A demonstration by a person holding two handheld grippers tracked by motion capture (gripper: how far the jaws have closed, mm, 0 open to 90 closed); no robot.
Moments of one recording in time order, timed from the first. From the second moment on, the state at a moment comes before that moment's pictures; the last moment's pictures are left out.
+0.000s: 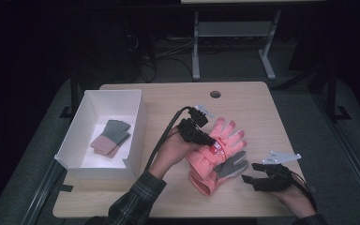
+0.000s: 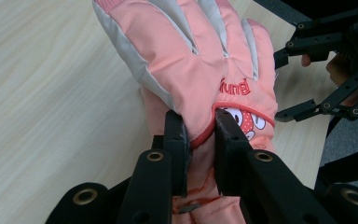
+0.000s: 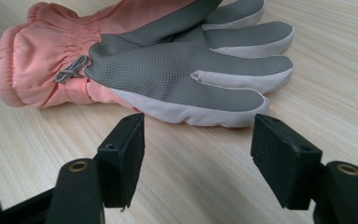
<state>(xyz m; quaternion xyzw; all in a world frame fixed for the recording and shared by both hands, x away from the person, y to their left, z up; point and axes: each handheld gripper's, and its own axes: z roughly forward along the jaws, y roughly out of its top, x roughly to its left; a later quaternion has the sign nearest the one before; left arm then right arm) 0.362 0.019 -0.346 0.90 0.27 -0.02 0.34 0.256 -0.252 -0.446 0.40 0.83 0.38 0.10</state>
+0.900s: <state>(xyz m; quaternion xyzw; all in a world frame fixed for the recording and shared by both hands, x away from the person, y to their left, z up) 0.352 -0.009 -0.383 0.92 0.24 0.01 0.30 0.253 -0.253 -0.441 0.40 0.83 0.38 0.11</state>
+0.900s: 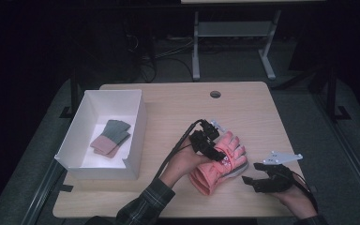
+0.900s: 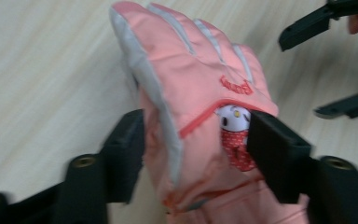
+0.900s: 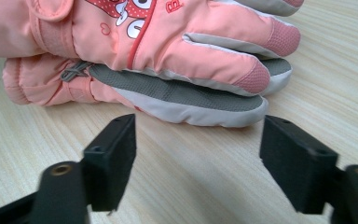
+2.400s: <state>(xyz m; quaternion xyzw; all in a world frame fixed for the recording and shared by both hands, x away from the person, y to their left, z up) 0.364 0.012 -0.390 0.92 0.22 0.01 0.33 0.290 -0.191 -0.447 0.36 0.84 0.39 0.08</state>
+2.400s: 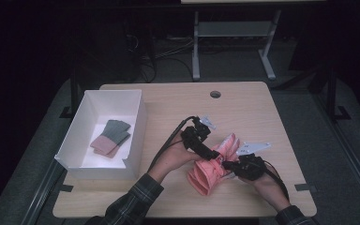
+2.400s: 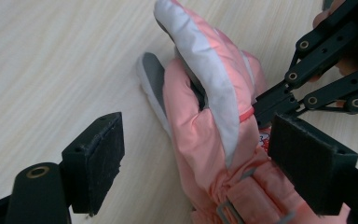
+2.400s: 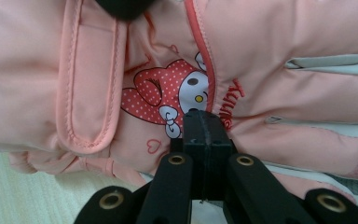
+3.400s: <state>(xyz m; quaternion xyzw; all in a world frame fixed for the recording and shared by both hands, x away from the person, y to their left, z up) 0.378 0.009 -0.452 0.91 0.23 -0.15 0.32 0.290 -0.187 -0.454 0.35 0.85 0.37 0.08</state>
